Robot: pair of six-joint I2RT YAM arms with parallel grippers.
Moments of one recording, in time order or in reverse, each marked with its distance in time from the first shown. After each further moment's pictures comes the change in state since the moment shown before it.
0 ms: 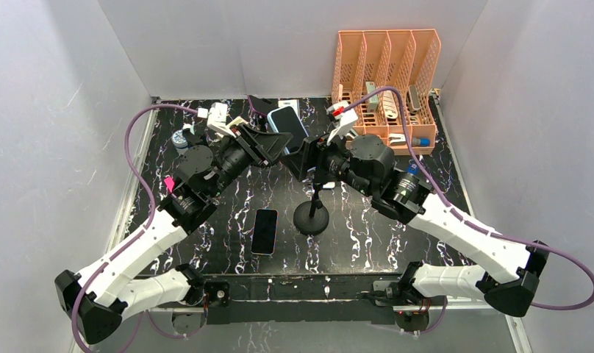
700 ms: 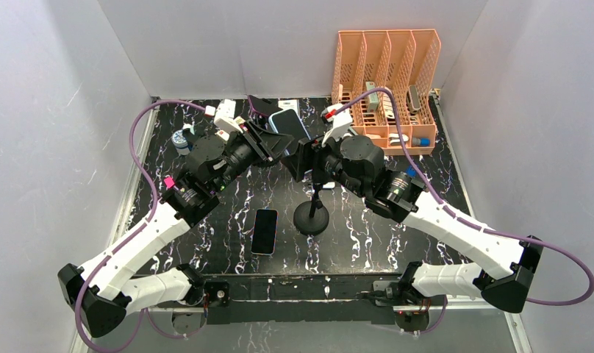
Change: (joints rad) left arm 0.000 0.063 0.087 -0.184 -0.027 -0.048; right arm 0.009 0.037 0.000 -0.031 0.084 -0.032
